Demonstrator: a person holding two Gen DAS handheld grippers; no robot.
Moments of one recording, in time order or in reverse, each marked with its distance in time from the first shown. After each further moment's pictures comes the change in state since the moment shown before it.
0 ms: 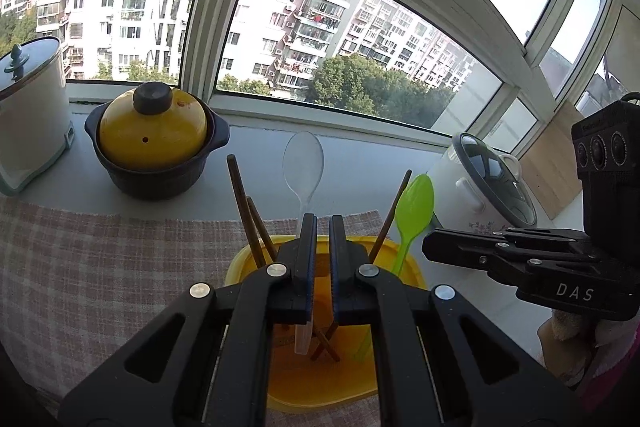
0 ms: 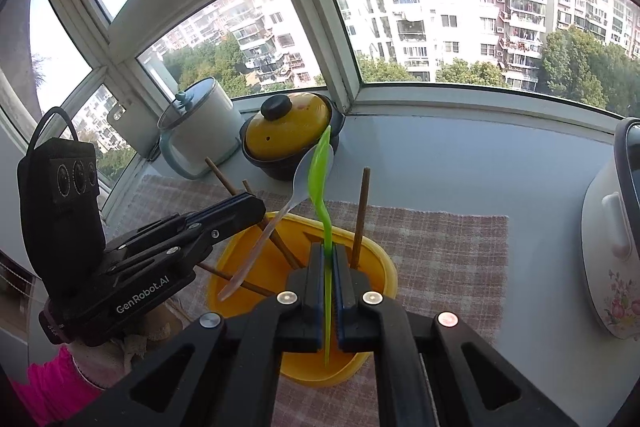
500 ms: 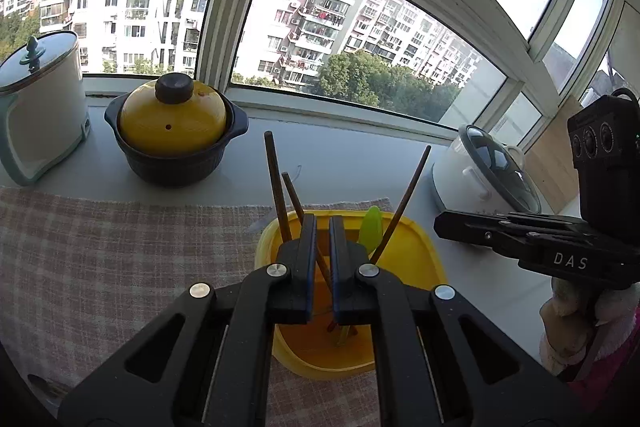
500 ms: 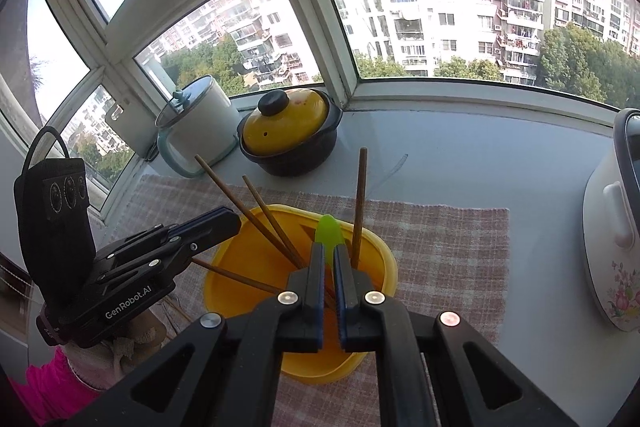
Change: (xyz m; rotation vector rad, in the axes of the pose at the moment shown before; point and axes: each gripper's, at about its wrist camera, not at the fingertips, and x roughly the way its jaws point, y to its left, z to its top) left arm -0.020 0.013 -0.011 0.006 0.010 0.025; right arm 0.001 0.000 -0.006 0.011 -0.005 0.001
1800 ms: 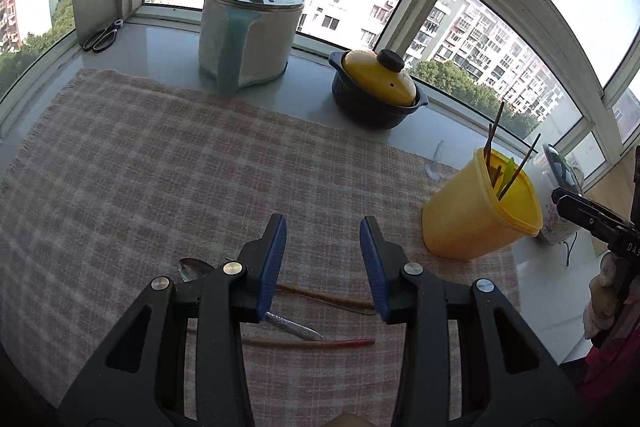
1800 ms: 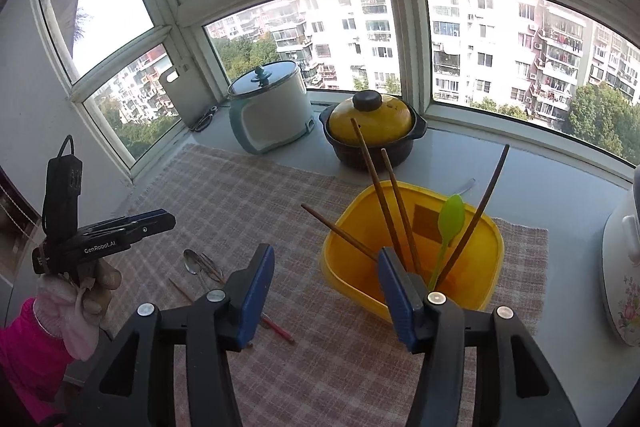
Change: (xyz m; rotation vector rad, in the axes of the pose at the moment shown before) left arm -0.156 0.154 -0.088 -0.247 0.028 0.284; right arm -0.008 0.109 -0.048 -0.229 -0.038 0.057
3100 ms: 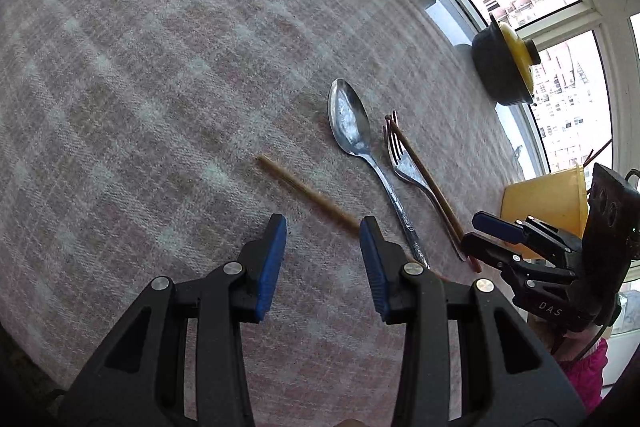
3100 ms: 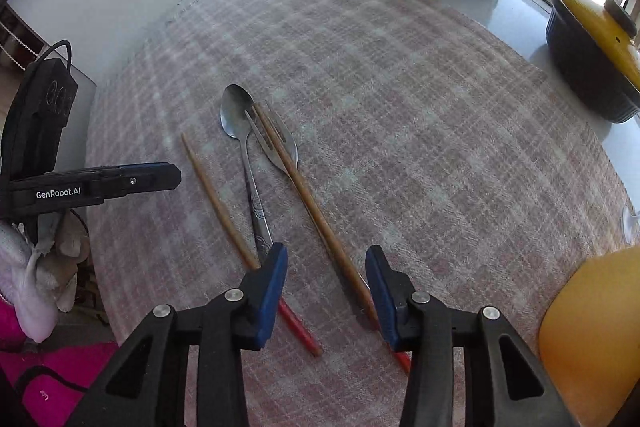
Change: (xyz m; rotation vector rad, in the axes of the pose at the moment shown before) left arm 0.043 0.121 -0.101 -0.490 0.213 0.021; right arm 0.211 0.115 -0.054 -0.361 0.501 0.174
